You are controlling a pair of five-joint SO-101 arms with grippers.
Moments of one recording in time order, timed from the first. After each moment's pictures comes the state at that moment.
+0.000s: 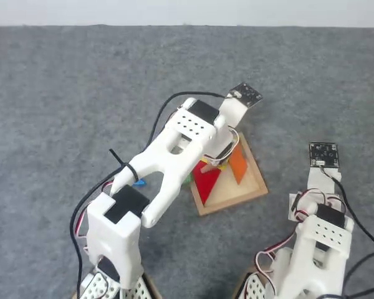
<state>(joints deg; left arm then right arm) 27.8 22.0 -4.6 78.6 -4.6 21.1 -51.5 78.4 47.3 19.3</state>
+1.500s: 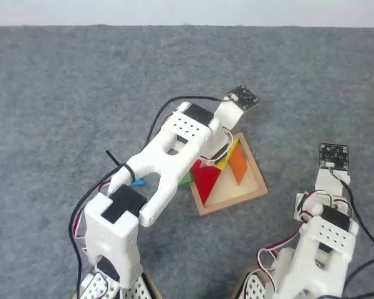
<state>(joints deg) 26.4 21.4 0.7 71.9 -9.7 25.0 -51.5 78.4 45.8 18.9</state>
